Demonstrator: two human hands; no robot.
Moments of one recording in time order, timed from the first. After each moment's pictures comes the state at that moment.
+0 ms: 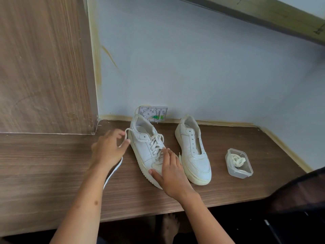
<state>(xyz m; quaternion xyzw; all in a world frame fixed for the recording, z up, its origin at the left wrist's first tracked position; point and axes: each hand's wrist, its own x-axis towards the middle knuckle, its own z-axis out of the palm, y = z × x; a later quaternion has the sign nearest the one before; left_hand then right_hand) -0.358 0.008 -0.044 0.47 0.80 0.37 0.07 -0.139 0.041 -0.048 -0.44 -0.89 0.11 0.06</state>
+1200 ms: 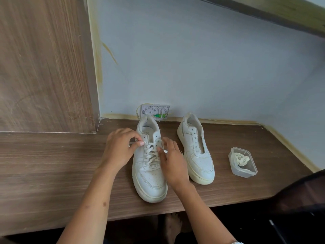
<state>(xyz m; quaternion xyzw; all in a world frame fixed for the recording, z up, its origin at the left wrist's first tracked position) -0.343 0.015 -0.037 0.59 0.71 0.38 0.03 -0.162 0.055 -0.039 -0.47 -0.82 0.20 0.26</state>
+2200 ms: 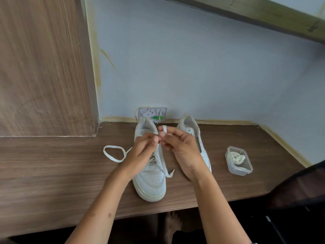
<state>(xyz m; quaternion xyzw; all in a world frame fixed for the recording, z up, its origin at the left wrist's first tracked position) -0.288 0.002 -0.013 0.59 0.49 0.56 0.32 -0.143 0.045 0.041 -0.31 -0.57 0.65 0.40</state>
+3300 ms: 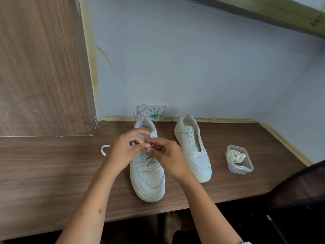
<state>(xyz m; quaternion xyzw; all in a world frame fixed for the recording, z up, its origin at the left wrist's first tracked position) -0.320 0.002 -0.018 0.58 0.60 0.52 0.20 -0.161 0.052 -0.004 -0.33 -0.75 0.47 0.33</state>
